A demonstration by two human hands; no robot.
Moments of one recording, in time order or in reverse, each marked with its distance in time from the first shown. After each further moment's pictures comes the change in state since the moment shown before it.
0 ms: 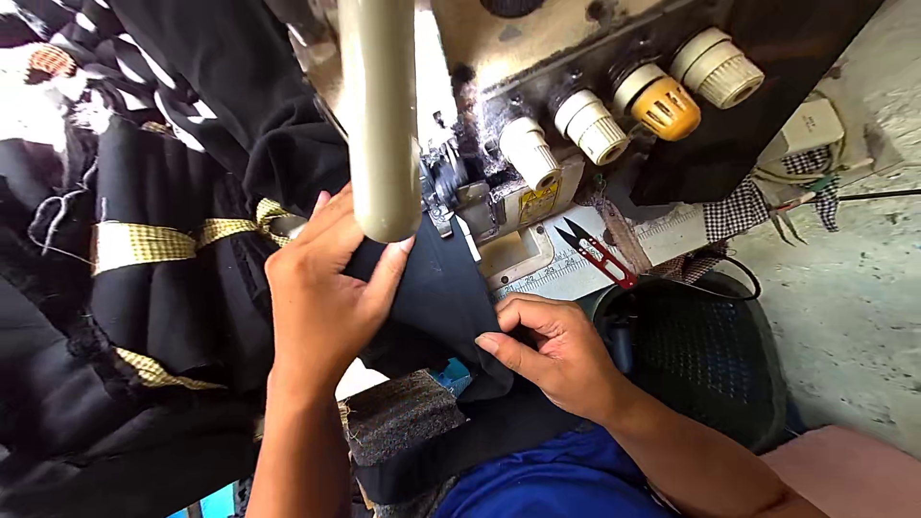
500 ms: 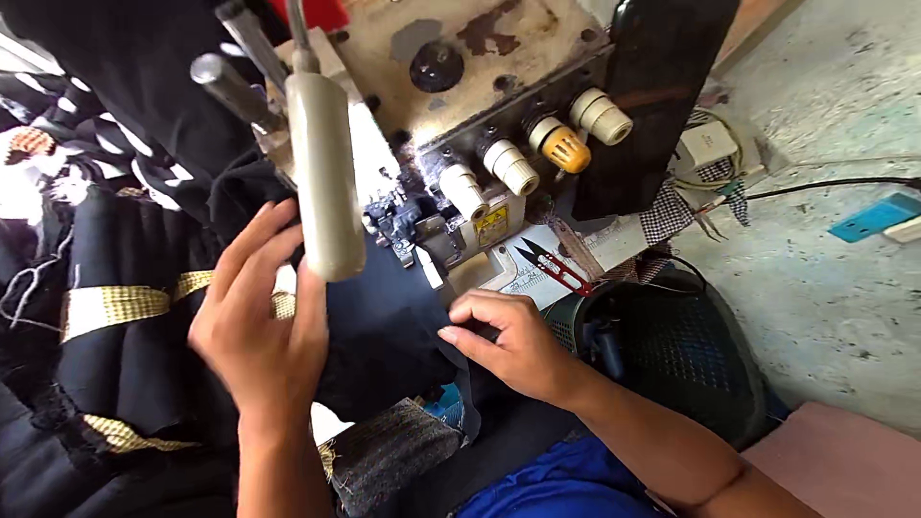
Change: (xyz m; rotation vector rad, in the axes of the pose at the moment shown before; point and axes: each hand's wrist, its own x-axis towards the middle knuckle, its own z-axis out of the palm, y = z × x) left_hand -0.006 -0.016 -0.005 -0.006 0.232 0.029; right_hand 0.019 0.007 -0.002 -0.201 0.047 -0.077
